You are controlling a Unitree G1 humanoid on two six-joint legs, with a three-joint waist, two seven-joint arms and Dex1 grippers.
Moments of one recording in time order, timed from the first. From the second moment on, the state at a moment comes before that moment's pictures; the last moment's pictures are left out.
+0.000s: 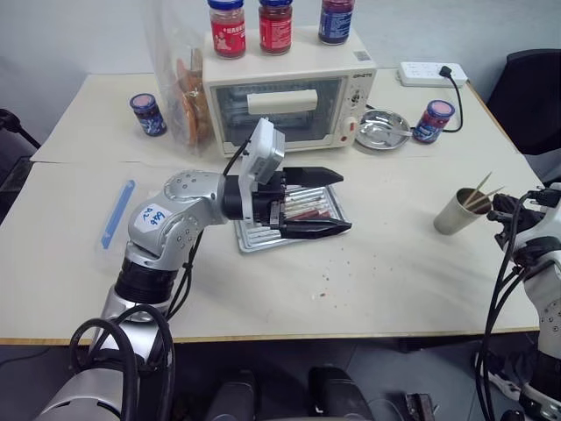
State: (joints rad) left arm -0.80 0.40 -0.13 -0.14 -0.63 0.67 -0.98; right arm -0.22 -0.55 -0.59 -0.27 0.59 0.72 0.13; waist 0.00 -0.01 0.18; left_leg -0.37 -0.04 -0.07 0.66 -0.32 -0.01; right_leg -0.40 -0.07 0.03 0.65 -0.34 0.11
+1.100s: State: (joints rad) left arm -0.70 0.38 -0.03 -0.03 -0.52 0.46 -0.84; right arm -0.60 -0.36 -0.44 -0.12 1.95 1.04 -0.39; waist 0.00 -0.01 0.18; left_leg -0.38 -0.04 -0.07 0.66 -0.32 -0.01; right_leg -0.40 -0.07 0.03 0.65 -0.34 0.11
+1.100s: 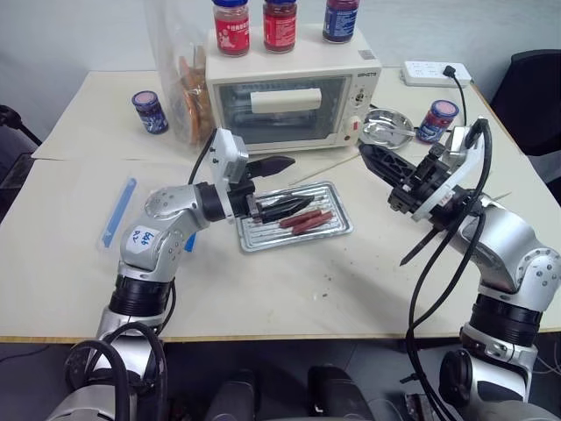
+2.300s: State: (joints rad) left arm -0.71 0.22 0.02 -0.02 -0.55 0.45 -0.79; right arm -0.68 -0.35 -0.48 -0.07 1.95 1.12 -0.34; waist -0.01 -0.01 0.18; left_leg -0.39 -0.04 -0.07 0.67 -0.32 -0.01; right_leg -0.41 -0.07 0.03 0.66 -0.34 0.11
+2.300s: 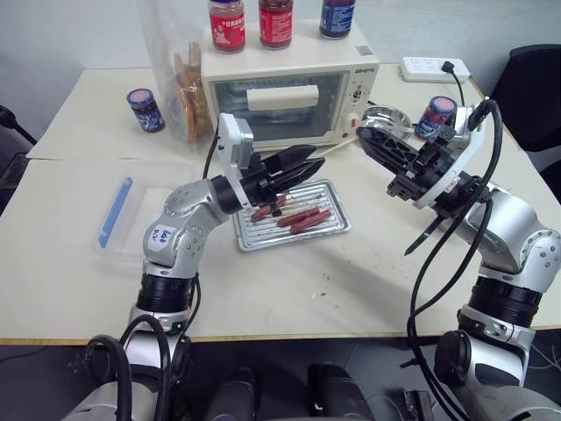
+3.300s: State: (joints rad) left arm -0.51 0.59 0.16 -0.26 -0.64 0.65 -0.80; right arm -0.82 -0.88 0.01 -0.14 1.27 1.08 0.21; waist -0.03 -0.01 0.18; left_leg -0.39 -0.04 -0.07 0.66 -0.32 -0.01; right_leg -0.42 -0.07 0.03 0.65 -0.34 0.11
